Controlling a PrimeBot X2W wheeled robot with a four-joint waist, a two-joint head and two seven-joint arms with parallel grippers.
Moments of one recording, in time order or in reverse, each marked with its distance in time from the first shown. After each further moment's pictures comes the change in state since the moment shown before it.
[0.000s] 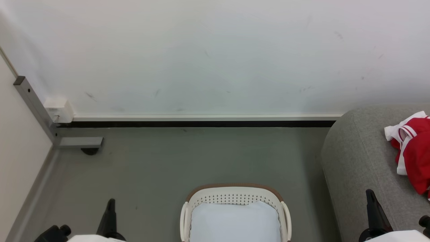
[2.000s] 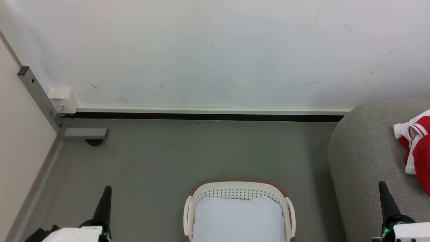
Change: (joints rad) left arm -0.019 0.002 0.039 -0.077 -0.607 -0.010 0.163; right arm -0.033 0.029 -0.109 -0.034 0.552 0.000 0.162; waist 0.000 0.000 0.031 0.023
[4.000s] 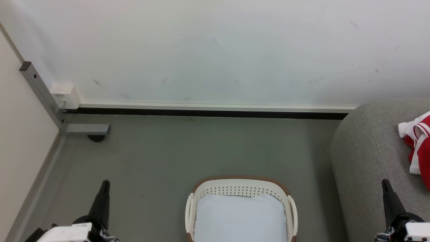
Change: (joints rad) left arm -0.007 0.002 0.015 -0.027 -0.200 -0.004 0.053; right arm -0.005 0.010 -0.037 -0.012 0.188 0.000 0.053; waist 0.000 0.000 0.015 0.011
